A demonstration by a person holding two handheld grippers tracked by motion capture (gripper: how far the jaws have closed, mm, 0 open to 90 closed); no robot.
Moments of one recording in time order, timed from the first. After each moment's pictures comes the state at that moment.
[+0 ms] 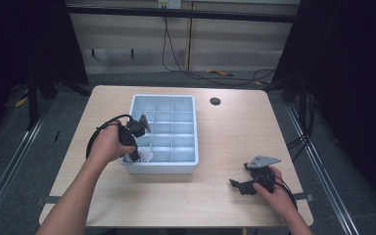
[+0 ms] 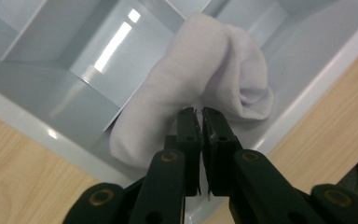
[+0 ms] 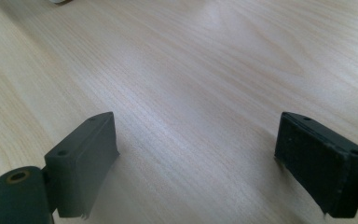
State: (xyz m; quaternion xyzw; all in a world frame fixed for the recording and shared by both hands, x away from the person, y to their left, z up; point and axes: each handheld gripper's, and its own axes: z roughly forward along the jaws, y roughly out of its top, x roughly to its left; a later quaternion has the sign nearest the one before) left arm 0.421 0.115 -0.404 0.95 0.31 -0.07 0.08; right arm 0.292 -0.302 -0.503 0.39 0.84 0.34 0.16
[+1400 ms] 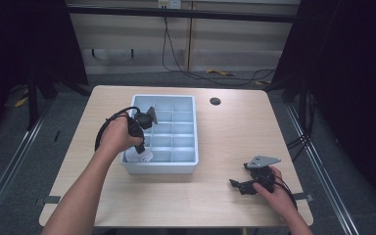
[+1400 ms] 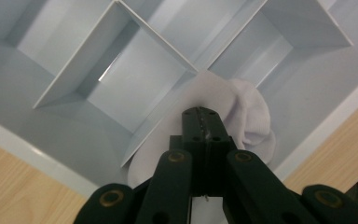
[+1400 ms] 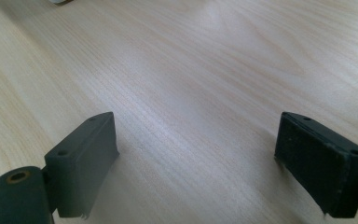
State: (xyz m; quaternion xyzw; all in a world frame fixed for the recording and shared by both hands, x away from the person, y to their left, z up) left arm 0.441 0.092 -0.405 0.94 0.32 -0.06 0.06; right arm 0.292 -0.302 -0.503 0.39 0.84 0.35 0.16
